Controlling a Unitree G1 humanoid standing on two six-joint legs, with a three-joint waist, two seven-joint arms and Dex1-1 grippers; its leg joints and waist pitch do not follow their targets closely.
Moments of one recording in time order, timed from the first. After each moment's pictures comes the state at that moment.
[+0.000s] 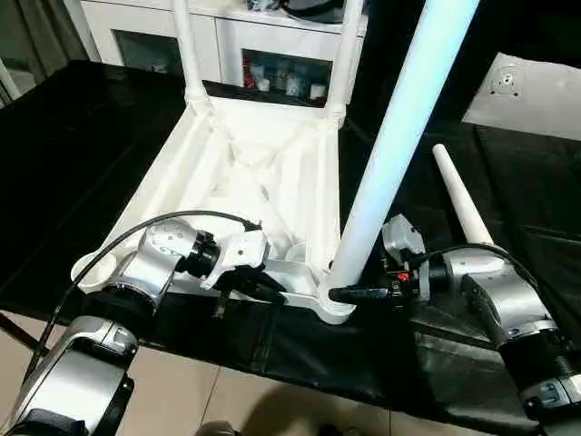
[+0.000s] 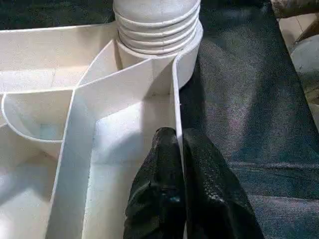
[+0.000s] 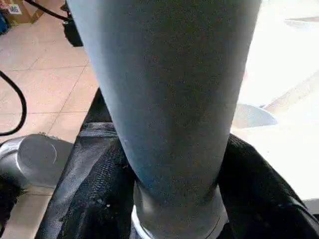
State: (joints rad) left arm -0.68 0.39 -0.33 0.77 0.04 -0.22 -1.48; right arm -0.43 -0.45 0.19 0.35 0.24 0.16 1.36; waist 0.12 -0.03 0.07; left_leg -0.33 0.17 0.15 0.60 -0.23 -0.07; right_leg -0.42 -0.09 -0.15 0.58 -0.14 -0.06
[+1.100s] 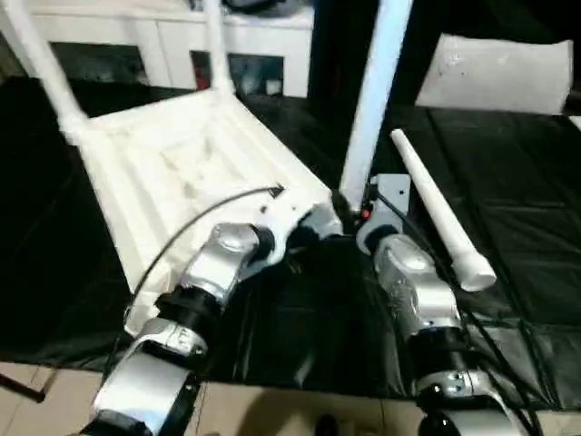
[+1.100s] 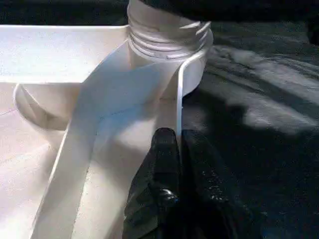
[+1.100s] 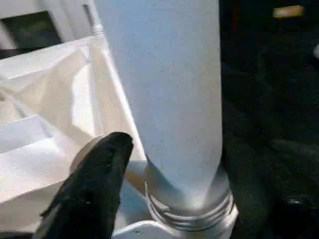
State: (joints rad) left arm -0.70 0.11 -0.19 0.68 0.11 0.26 -0.73; right arm -0.49 0.05 -0.09 0.43 0.09 0.20 0.25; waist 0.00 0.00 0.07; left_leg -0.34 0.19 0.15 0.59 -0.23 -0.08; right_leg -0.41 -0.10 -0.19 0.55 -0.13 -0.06
